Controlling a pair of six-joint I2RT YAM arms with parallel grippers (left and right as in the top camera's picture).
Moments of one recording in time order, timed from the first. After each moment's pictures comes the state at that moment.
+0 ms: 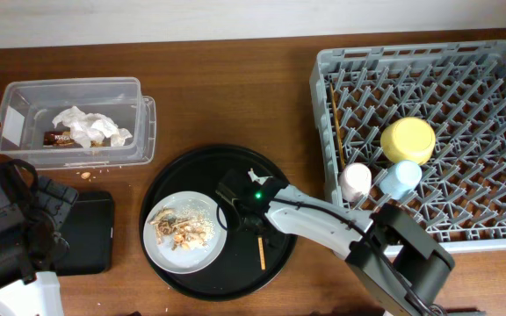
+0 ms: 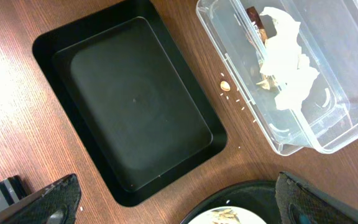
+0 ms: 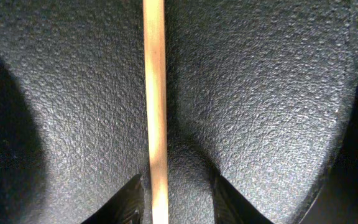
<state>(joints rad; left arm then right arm) 0.43 1.04 1.18 -1.14 -0.20 -0.64 0.86 1.89 1.15 -0.75 0.06 0.79</state>
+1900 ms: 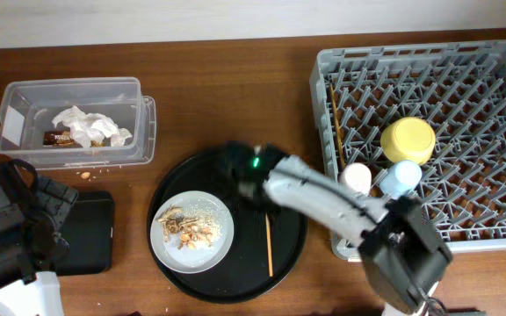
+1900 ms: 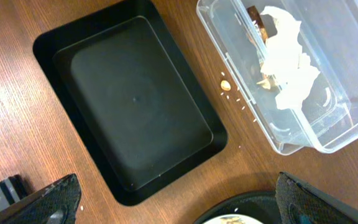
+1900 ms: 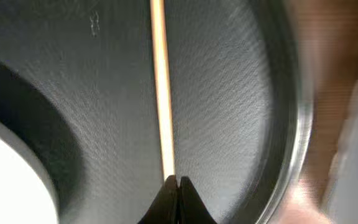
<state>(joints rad) 0.43 1.04 1.18 -1.15 -0.20 -0.64 0.75 1.92 1.47 -1.09 0.10 0.80</state>
